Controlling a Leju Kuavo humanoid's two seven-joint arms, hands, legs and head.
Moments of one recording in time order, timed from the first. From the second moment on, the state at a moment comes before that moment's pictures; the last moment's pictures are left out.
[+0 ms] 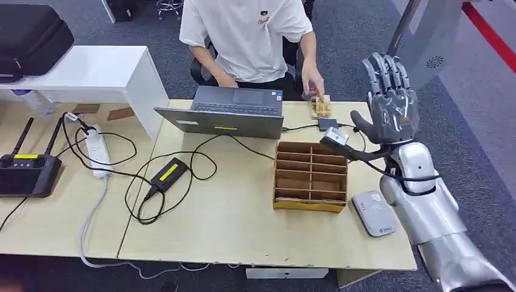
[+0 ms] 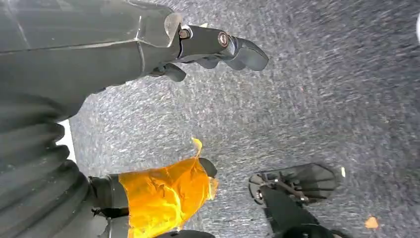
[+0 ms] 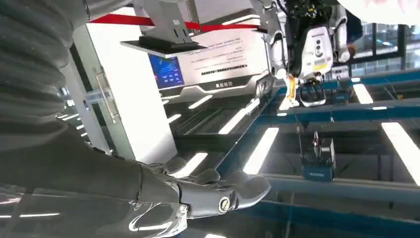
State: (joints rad) left arm -0.10 -0.16 0.76 -0.22 -0.99 -0.03 -0.05; right arm -0.61 -0.28 0.40 -1.11 1.18 -0.62 -0.08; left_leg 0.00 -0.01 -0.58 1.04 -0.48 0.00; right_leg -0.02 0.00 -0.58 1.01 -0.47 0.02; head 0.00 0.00
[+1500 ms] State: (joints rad) left arm -0.07 -0.15 0.88 -0.22 -0.94 -0.04 -0.08; right arm -0.05 -0.53 0.30 -1.71 0.97 -0.24 -0.11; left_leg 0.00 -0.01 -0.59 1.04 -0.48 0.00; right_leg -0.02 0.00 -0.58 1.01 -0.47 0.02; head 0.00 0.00
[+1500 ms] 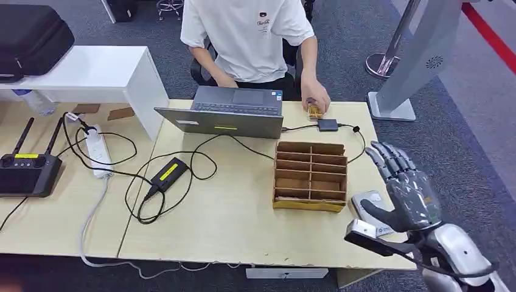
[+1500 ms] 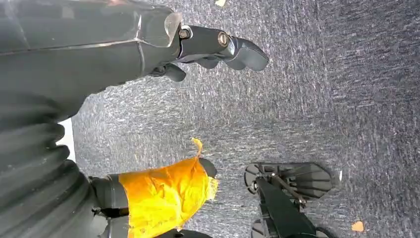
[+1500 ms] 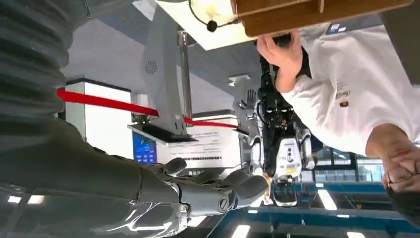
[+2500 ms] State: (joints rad) left arm -0.07 -0.16 0.88 -0.22 -0.98 -0.05 -0.07; right arm -0.12 -0.37 0.46 -1.39 1.03 -0.28 -0.07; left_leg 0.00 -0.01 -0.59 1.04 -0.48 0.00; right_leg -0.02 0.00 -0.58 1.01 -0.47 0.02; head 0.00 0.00
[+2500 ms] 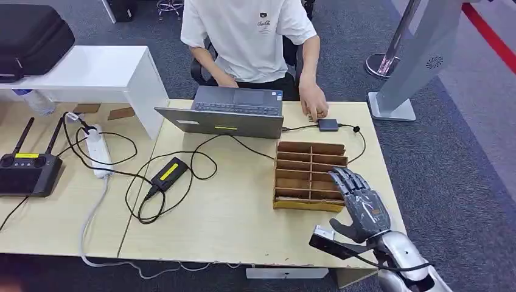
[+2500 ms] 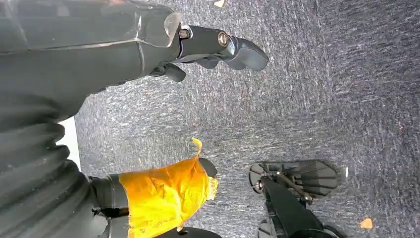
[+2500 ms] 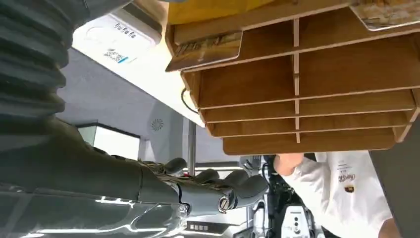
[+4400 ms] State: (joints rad) left arm -0.08 -0.16 0.88 -0.22 -1.01 -0.05 -0.06; right arm -0.20 -0.31 0.46 -1.19 1.03 -0.32 -0.08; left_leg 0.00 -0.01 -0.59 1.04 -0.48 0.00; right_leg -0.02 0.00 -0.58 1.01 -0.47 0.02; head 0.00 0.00
